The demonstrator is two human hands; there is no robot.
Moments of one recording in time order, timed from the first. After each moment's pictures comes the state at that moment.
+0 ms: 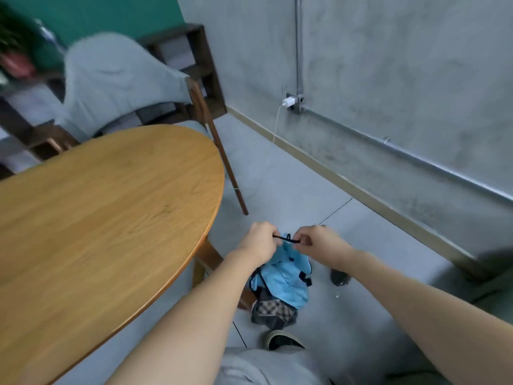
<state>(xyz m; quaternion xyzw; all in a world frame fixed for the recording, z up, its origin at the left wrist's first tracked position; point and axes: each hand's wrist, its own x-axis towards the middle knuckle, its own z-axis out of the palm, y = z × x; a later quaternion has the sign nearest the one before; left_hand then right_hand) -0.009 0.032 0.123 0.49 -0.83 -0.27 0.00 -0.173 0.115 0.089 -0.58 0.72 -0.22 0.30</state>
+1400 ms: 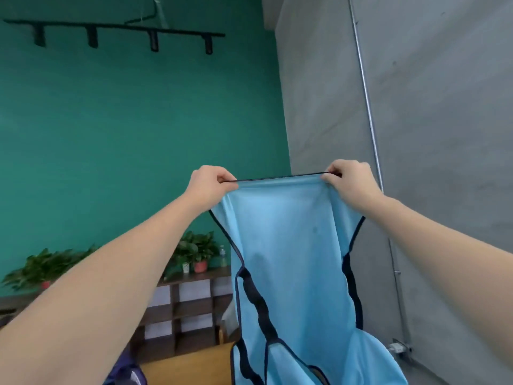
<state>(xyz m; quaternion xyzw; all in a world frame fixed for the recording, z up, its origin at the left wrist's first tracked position) 0.291 0.139 0.798 0.45 -0.73 0.06 0.51 -0.021 0.151 0.773 -0.64 0.49 -0.57 -0.13</state>
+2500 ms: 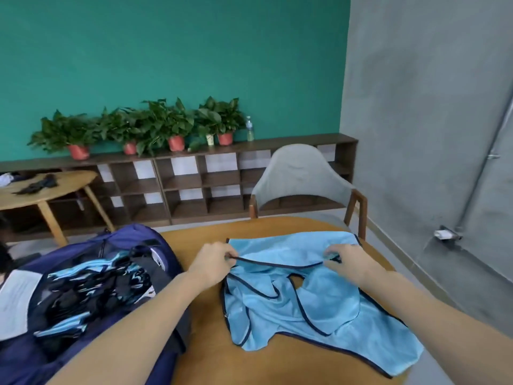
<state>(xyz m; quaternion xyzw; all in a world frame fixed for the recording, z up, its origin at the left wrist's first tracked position) 0.426 -0.072 0.360 0.66 -0.73 -0.12 0.17 0.077 -0.088 0.345 -0.75 0.63 -0.14 0.15</state>
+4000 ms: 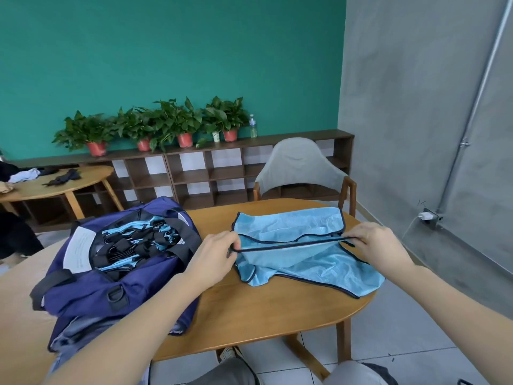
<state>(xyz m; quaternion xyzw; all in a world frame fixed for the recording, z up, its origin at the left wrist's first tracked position) 0.421 0.090 0.365 0.54 -0.80 0.02 0.27 0.025 0.050 0.349 -0.77 0.54 -0.33 -0.04</state>
